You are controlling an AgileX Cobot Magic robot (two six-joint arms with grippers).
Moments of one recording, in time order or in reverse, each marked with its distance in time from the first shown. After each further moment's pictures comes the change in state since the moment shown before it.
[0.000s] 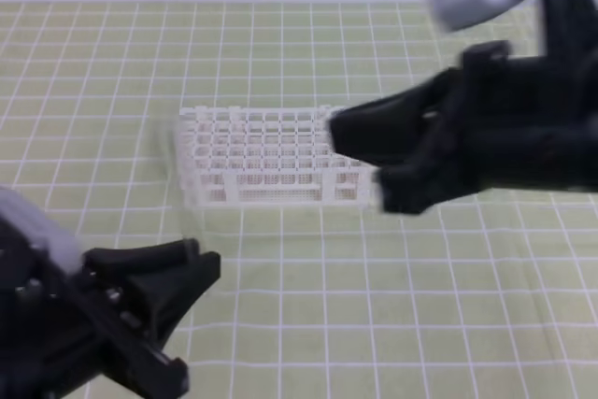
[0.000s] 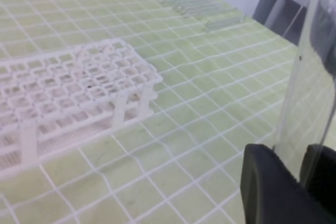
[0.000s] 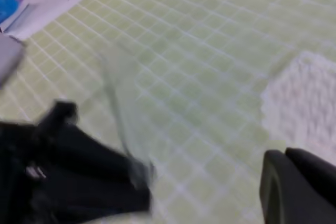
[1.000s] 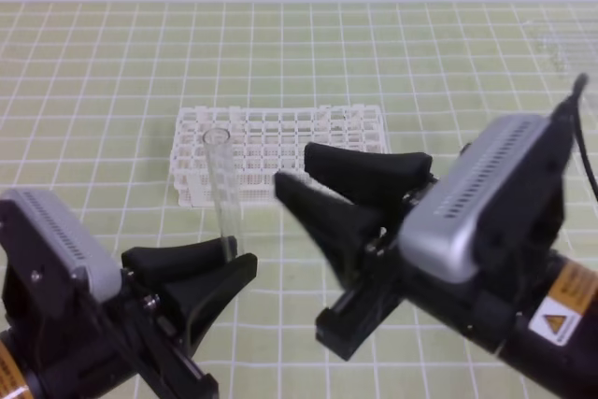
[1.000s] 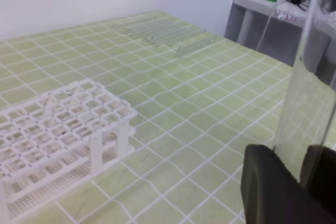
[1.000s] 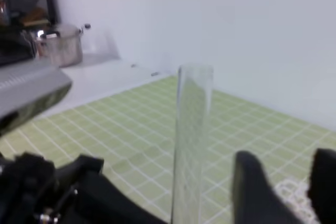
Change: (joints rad) left arm 0.000 0.092 0.078 0.121 -0.309 -0.002; right arm 0.449 0.015 0.403 -0.154 -1.010 -0.049
